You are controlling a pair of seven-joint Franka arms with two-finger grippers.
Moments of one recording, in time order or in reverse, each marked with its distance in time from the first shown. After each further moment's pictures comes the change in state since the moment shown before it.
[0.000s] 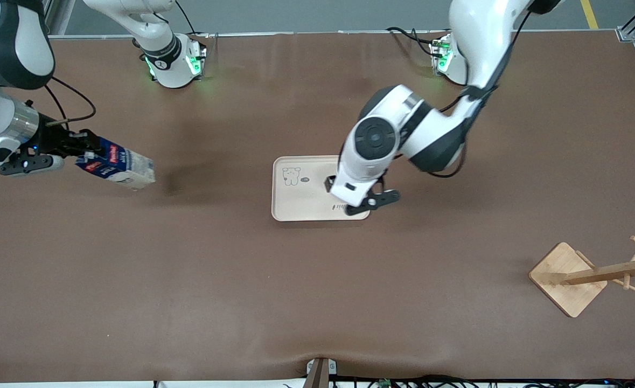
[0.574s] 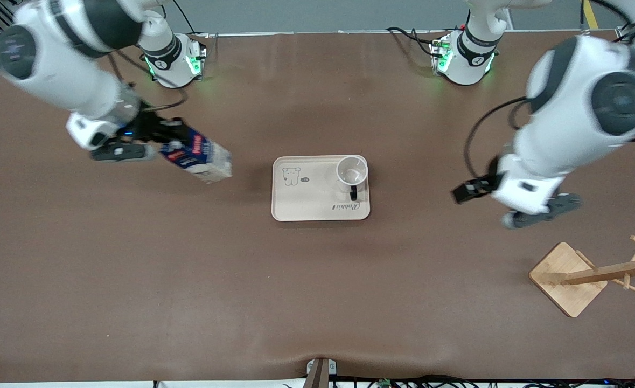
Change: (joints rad) left arm 0.402 -0.239 0.014 0.008 0.007 -0.179 0.448; right arm 0.497 0.094 0.012 0.207 0.049 -0.001 0.724
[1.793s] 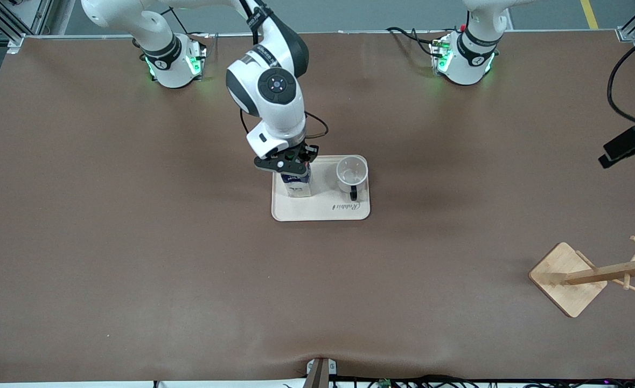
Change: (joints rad) left arm 0.190 -0.220 0.090 -0.010 0.000 -0.118 0.392; right arm 0.369 0.410 -0.009 0.146 -0.168 0.290 0.520
